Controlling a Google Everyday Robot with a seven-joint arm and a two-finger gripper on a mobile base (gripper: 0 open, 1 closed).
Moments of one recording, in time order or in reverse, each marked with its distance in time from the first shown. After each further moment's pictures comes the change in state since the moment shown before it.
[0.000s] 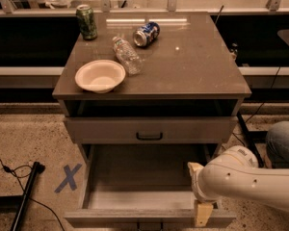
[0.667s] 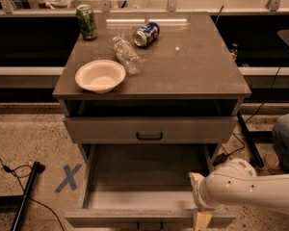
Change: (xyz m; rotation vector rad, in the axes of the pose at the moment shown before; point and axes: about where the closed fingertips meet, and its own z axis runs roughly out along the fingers) arm 0.008 0.019 0.053 -0.038 -0.051 0.058
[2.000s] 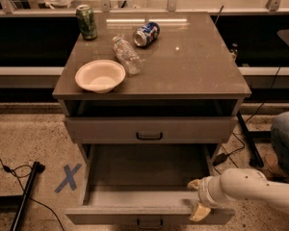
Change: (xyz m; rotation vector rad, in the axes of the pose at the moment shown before) arm 0.019 -0.028 0.050 0.036 -0.222 0.073
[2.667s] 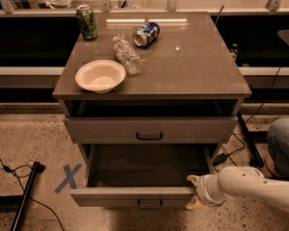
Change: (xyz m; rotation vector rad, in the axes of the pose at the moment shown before) arm -0.003 -0.006 0.002 0.003 0.000 -0.010
